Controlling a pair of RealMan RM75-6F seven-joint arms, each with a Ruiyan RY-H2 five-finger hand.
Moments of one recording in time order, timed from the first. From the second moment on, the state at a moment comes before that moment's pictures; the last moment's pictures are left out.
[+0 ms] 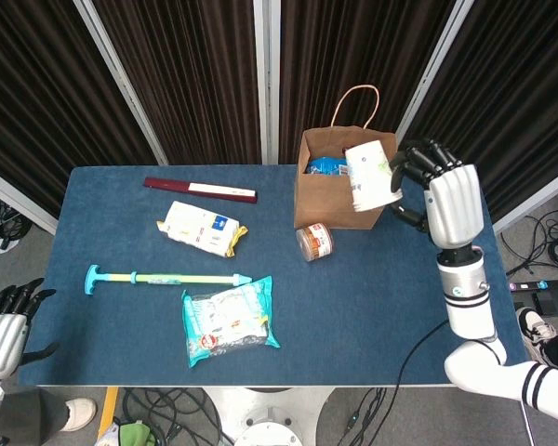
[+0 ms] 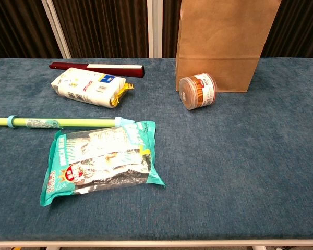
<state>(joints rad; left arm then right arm) -0.05 -1.13 0.01 -1.56 1.51 1.47 -0.01 0.67 -1.26 0.45 -1.64 -1.40 1.45 -0.06</state>
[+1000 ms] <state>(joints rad) -0.05 -1.13 0.01 -1.56 1.49 1.45 0.00 0.95 -1.40 0.48 -1.23 -0.79 0.95 -0.33</state>
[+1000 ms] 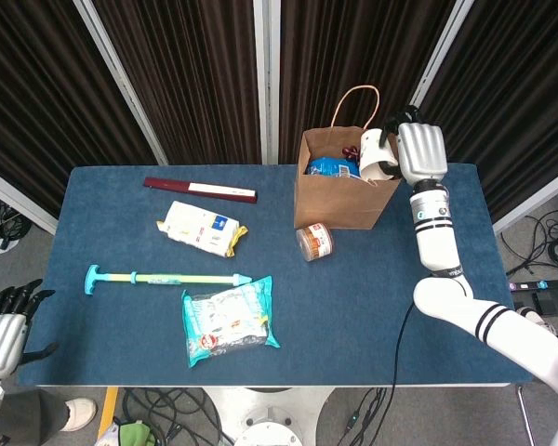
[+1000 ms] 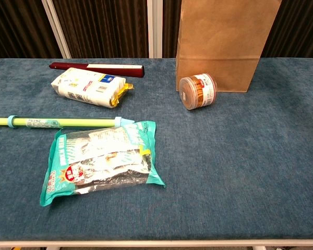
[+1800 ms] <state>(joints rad) -0.07 -1.13 -0.01 -1.57 1.50 1.46 0.01 0.63 -1.12 0.37 -1.64 -1.07 1.20 -0.12</state>
